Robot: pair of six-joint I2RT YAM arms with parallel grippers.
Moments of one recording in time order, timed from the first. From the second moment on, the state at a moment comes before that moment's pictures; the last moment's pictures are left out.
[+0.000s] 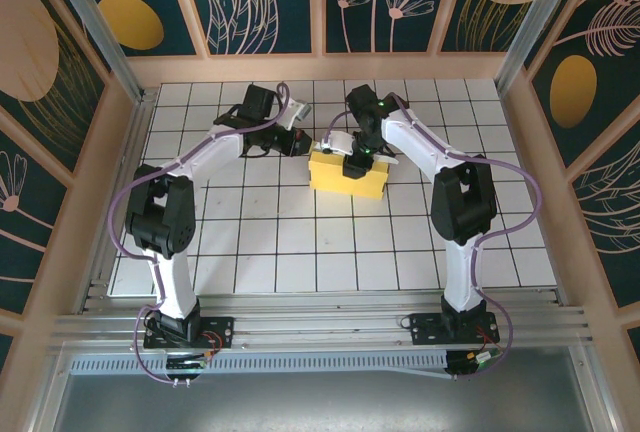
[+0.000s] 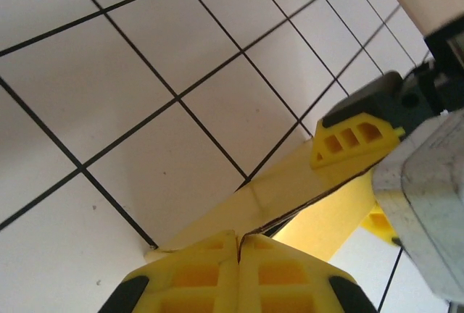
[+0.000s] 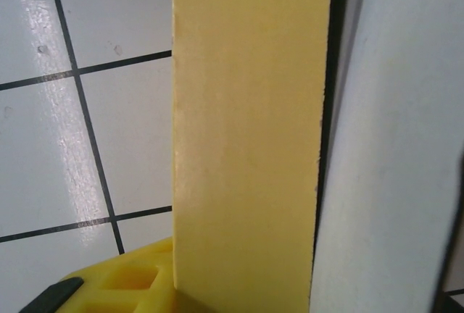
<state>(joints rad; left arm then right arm) -0.40 1.93 1.52 -0.44 0.64 -0.08 0.50 2.03 1.78 -1.07 -0.25 -0.93</state>
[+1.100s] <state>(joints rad) -0.50 1.72 1.26 -0.26 0.32 -0.15 0.53 2.01 1.75 -1.02 -0.23 -0.89</state>
